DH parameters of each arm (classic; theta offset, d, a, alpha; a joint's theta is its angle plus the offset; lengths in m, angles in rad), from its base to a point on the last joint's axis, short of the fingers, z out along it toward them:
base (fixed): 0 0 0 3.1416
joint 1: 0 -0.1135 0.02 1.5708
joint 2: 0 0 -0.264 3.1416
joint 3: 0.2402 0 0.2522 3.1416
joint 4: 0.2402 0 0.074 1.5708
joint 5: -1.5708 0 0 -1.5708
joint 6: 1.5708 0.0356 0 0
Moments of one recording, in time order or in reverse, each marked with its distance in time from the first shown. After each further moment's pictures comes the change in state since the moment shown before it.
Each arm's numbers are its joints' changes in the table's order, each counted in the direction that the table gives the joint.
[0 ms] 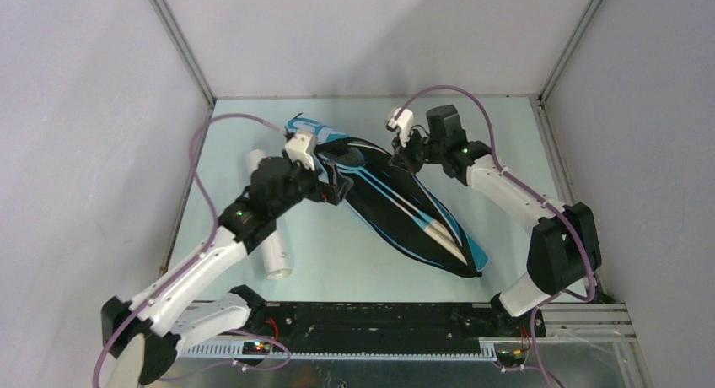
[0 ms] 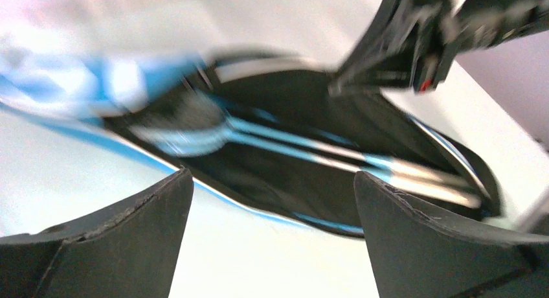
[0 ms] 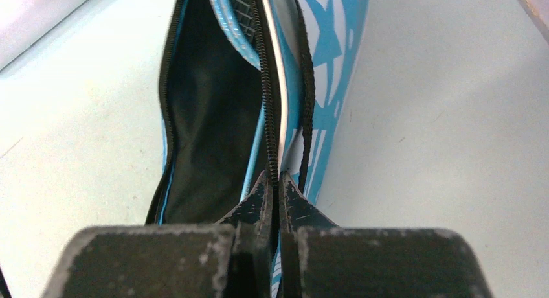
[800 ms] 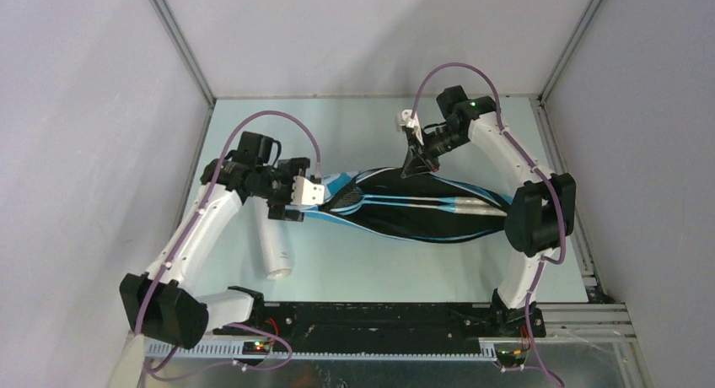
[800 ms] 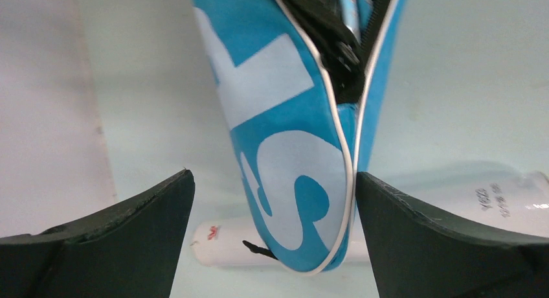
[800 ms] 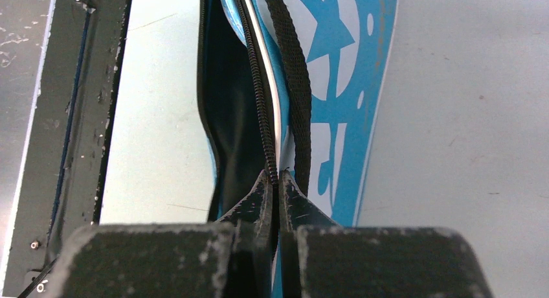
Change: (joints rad) left arm -0.341 0.275 0.286 0.864 -0.476 1.606; right arm 0.130 0.279 0.474 0.892 0.444 -0.715
